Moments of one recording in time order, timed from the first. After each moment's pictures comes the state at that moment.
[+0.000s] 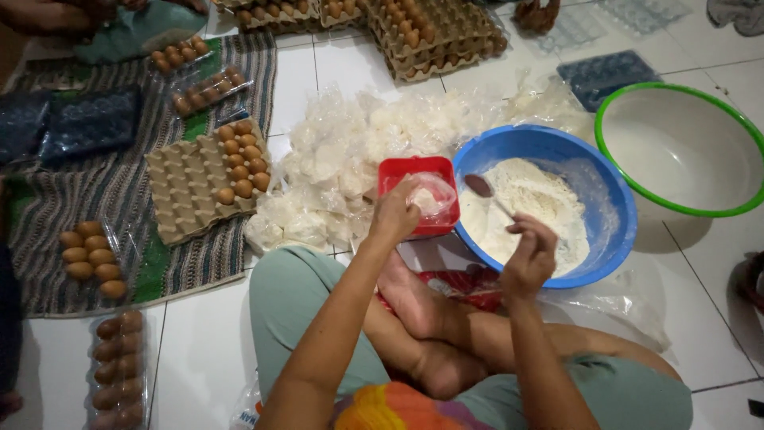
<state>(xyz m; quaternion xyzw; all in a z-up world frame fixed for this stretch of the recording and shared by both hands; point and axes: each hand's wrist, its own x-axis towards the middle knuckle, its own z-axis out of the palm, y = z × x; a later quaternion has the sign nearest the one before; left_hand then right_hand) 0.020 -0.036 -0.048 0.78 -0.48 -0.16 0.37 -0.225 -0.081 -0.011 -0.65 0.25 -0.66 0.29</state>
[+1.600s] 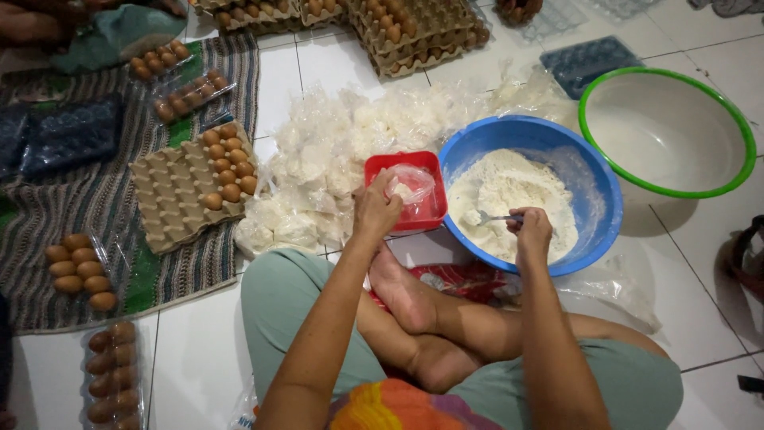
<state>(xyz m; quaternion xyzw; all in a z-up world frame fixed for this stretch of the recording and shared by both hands) 0.026 -0.031 -0.045 0.81 -0.45 -0.12 0.36 -0.255 -0.189 -0.128 -0.50 0.49 -0.48 0.52</state>
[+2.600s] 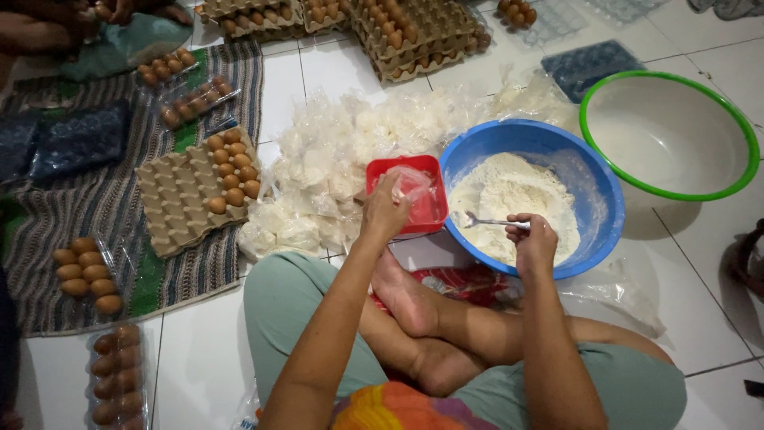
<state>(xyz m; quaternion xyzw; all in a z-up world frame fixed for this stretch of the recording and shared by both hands) 0.010 -0.036 -0.029 0.79 -0.45 -0.16 0.38 -0.261 -0.180 -0.118 -0.40 0.45 -0.49 0.64</state>
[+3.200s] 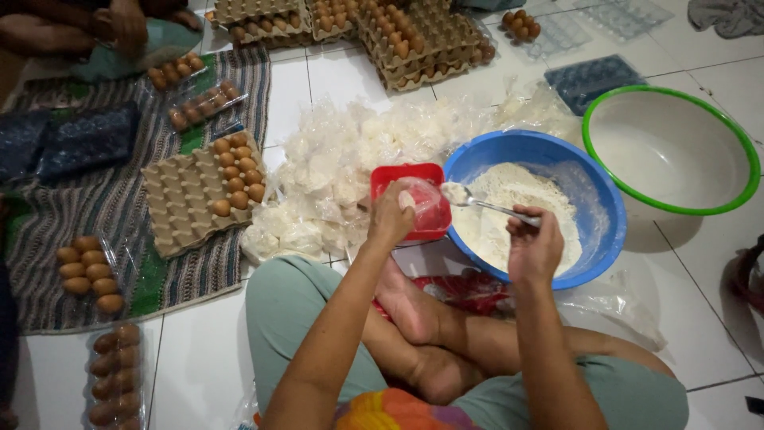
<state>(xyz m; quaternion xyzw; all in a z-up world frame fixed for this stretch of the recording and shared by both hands) 0.004 -0.035 -0.023 0.78 -0.43 -0.17 0.42 -0.234 -0.128 -0.009 -0.27 0.37 -0.59 0.67</state>
